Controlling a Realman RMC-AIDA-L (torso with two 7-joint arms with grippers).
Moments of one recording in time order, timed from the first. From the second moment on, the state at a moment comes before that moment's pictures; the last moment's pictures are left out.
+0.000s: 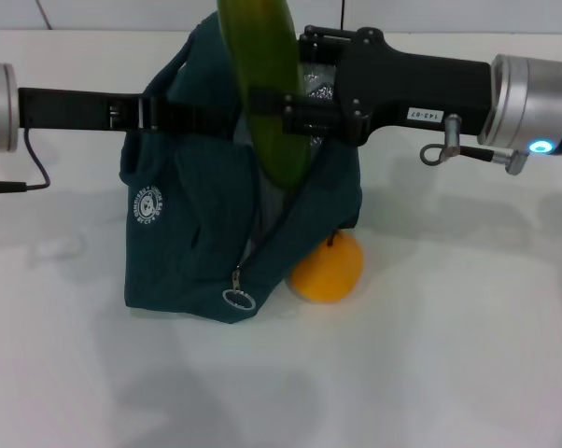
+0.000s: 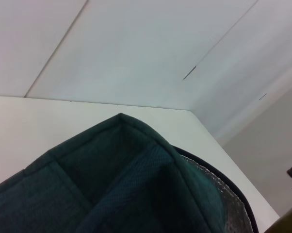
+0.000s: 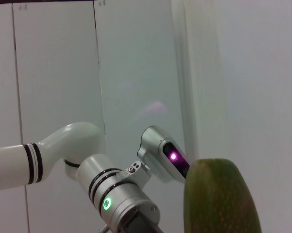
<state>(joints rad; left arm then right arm) -0.51 -2.08 0.77 1.15 2.02 1.67 -2.35 0.74 2.03 -1.47 -0.60 -1.07 -1.37 1.21</state>
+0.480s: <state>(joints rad) -0.51 -2.08 0.77 1.15 2.02 1.67 -2.35 0.75 2.03 -1.48 -0.58 -1.07 -1.36 1.22</state>
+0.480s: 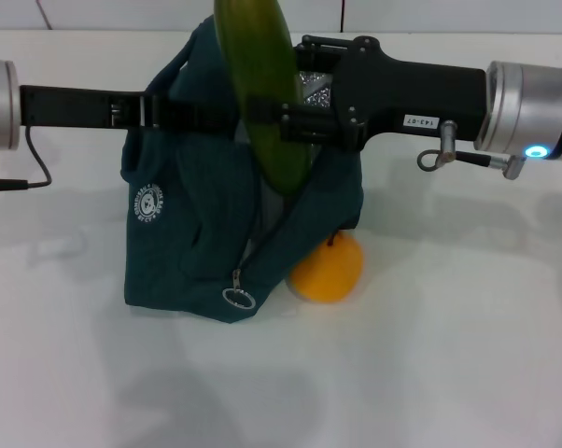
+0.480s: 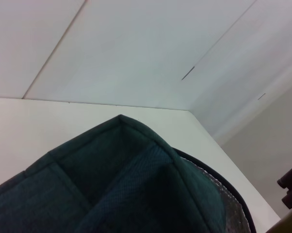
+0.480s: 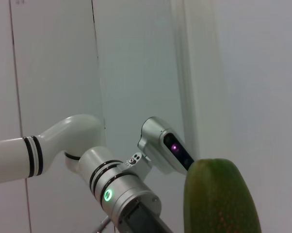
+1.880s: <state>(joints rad) -0.50 -2.08 0.76 1.15 2.02 1.67 -2.35 0.60 1.94 -1.30 -0.76 -1.16 -1.32 1.35</state>
